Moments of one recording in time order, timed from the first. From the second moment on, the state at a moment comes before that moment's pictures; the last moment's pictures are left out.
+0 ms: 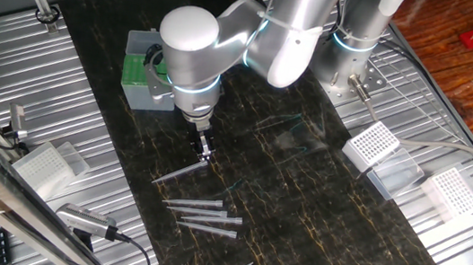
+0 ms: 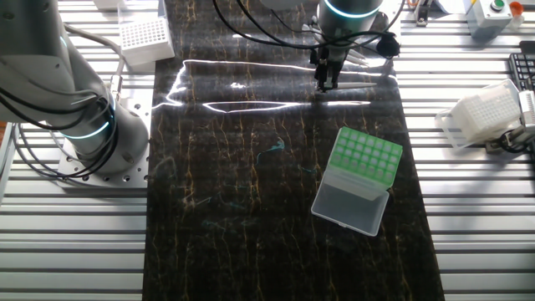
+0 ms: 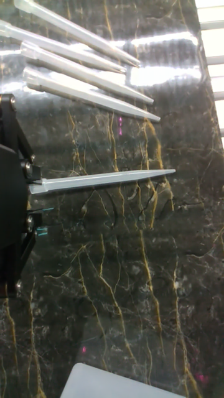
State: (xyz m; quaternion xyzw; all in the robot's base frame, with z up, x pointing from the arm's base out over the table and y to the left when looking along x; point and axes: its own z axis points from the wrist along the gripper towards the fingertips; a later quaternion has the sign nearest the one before) arm 0.486 0.140 0.039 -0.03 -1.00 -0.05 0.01
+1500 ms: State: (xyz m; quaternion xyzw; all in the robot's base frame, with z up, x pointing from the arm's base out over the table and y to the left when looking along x) arm 0.501 0.144 0.047 0.03 -1.00 -0.02 0.02
